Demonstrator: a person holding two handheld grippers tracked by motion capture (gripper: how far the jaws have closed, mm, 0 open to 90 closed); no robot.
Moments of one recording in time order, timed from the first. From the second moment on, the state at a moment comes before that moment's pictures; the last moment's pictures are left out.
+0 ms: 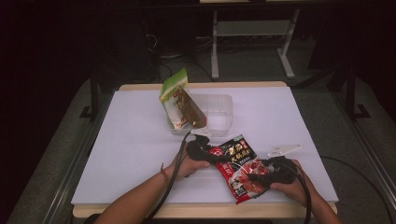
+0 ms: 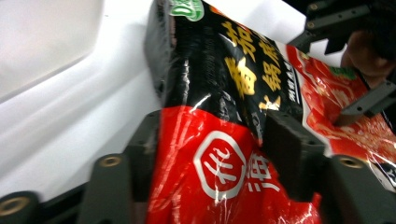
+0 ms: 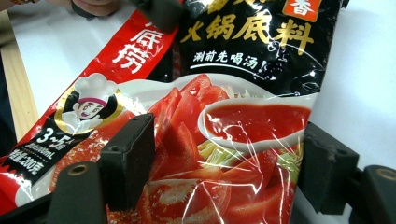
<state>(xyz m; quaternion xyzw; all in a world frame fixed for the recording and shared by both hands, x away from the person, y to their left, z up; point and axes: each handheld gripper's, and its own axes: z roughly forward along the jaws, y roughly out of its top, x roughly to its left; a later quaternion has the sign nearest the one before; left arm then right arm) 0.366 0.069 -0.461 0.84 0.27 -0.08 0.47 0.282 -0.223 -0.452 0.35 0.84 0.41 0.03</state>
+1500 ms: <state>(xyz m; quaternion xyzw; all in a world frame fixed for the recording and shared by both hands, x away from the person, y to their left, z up) 0.362 0.070 -0.460 0.83 0.28 -0.05 0.48 0.282 -0.222 -0.452 0.33 0.83 0.44 0.04</state>
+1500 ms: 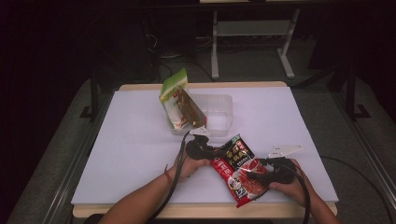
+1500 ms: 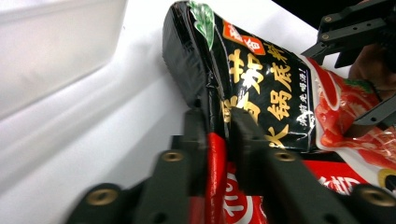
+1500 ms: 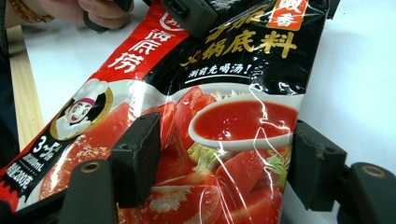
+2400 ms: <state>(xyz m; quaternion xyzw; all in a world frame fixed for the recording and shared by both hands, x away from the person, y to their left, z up) 0.346 0.095 -0.415 0.79 0.25 0.04 0.56 0.276 -0.226 -0.438 0.31 0.84 0.44 0.07</state>
